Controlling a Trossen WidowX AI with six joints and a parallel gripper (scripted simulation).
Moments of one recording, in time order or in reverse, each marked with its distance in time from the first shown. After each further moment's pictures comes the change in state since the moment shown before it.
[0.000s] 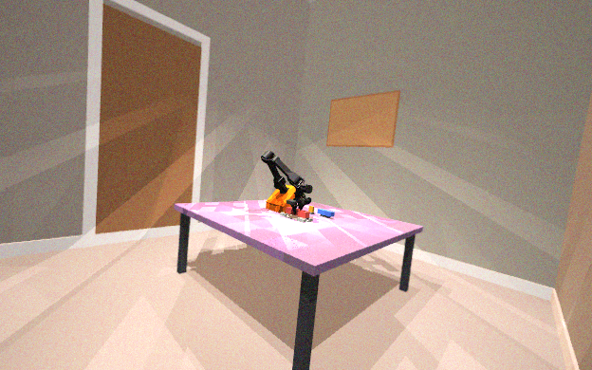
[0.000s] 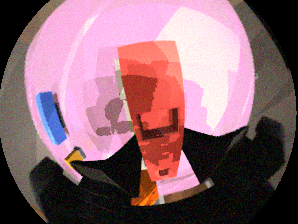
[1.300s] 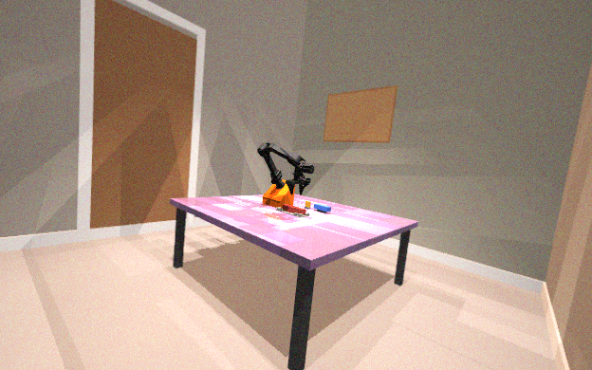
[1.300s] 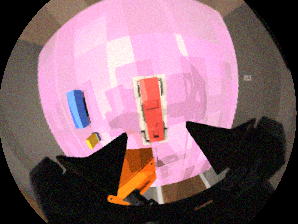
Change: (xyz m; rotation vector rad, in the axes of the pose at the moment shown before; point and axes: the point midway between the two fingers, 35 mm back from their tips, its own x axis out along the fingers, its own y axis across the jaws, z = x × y) arm -0.098 0.005 0.006 -0.014 -0.005 0.004
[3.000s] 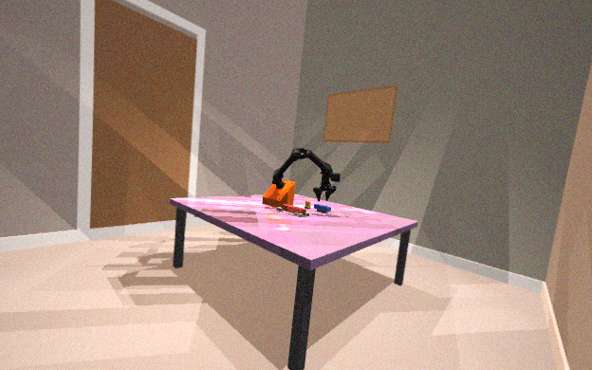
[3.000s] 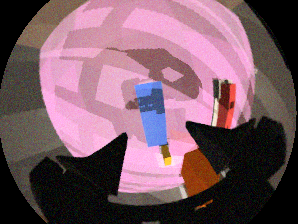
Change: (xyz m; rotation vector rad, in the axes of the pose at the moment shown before) arm 0.042 0.251 0.055 0.111 0.008 0.015
